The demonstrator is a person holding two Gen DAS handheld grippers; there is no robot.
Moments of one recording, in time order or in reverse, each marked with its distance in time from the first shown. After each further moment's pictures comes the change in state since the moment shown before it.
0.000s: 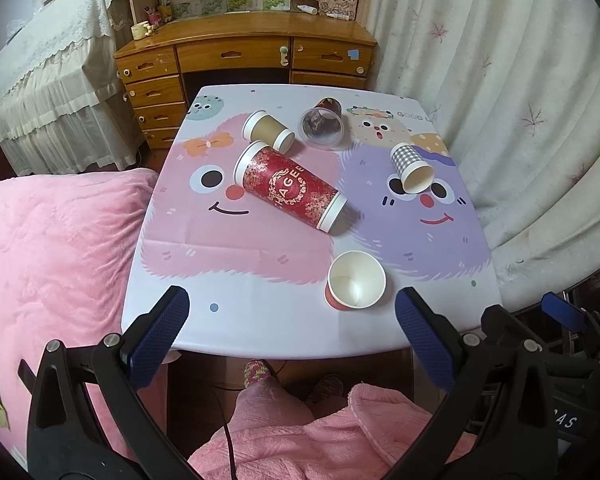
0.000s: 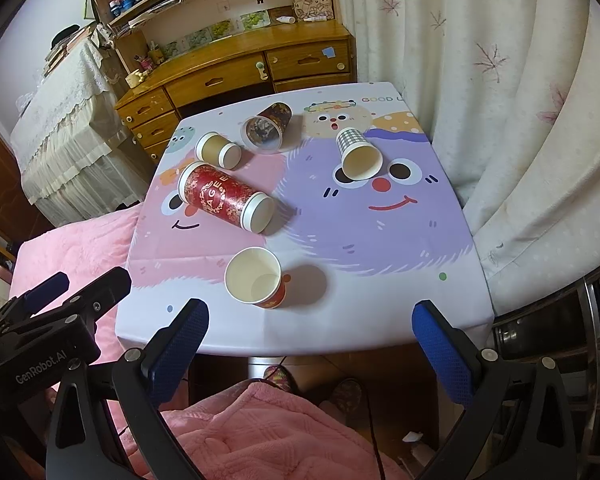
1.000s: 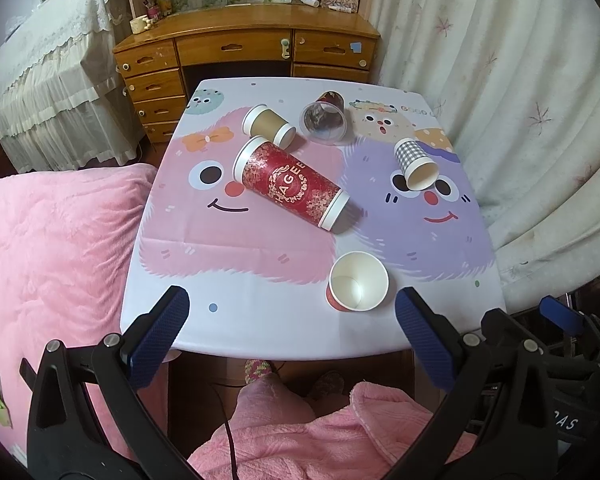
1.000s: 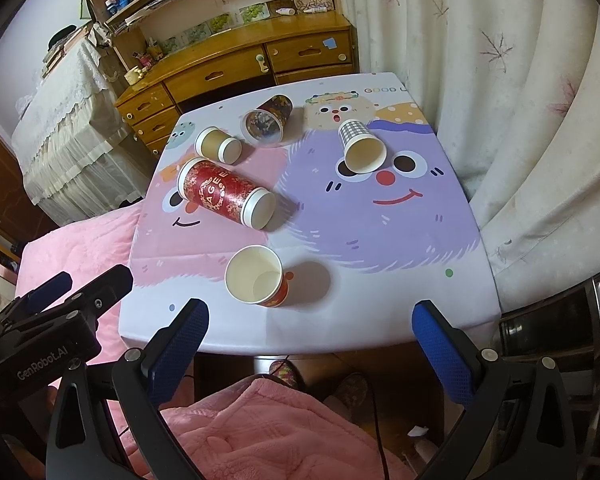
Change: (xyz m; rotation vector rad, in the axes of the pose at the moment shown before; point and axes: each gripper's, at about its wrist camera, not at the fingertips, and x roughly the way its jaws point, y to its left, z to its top) left arm 0.006 0.002 -0.005 -0.009 0.020 0.003; right arm 0.010 -0.005 0.001 0.013 0.027 0.020
